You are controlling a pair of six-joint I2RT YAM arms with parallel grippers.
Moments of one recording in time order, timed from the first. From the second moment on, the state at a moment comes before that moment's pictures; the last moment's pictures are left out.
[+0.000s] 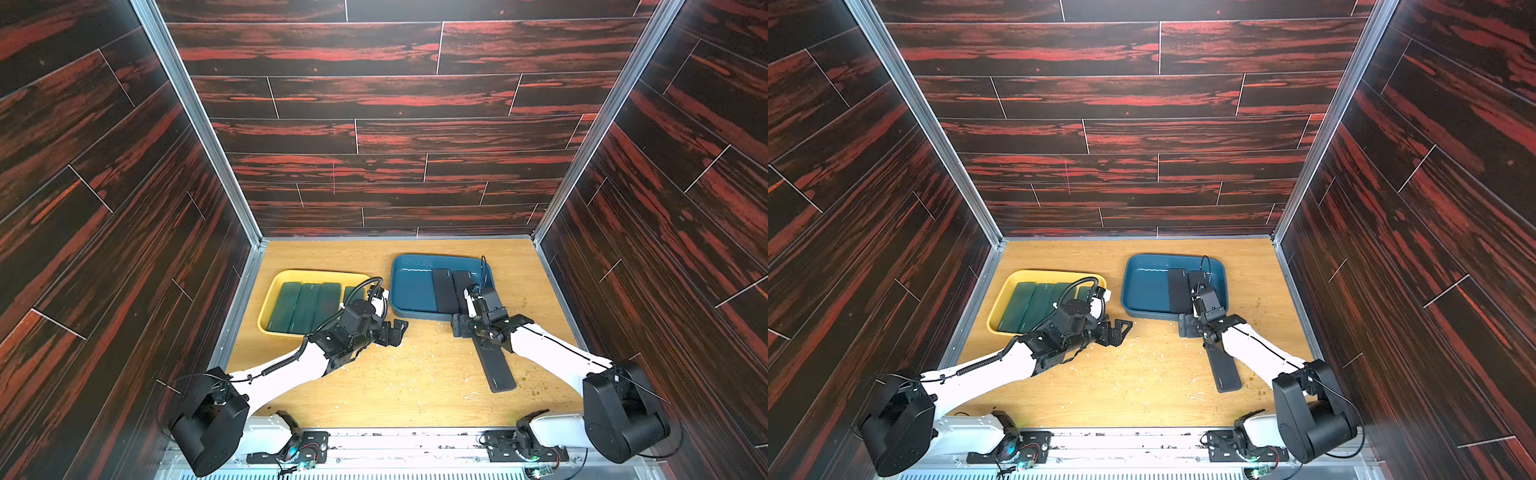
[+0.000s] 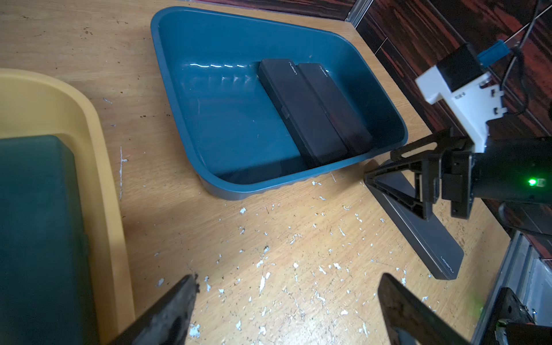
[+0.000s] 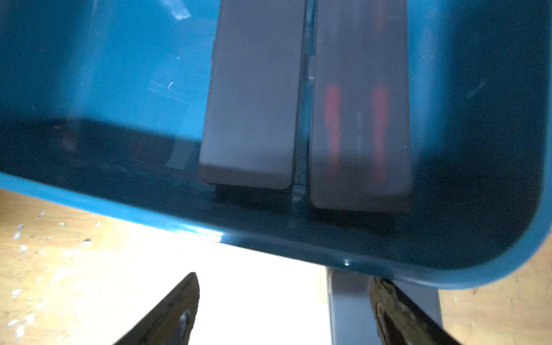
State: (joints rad) left arm -0.72 1.31 0.71 0.05 0.08 -0.43; right arm 0.43 1.39 0.74 -0.31 0.09 0.24
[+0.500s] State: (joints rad) left arm -0.72 1.32 0.71 0.07 0.10 -0.41; right arm 0.41 1.39 0.80 -0.37 0.14 0.20
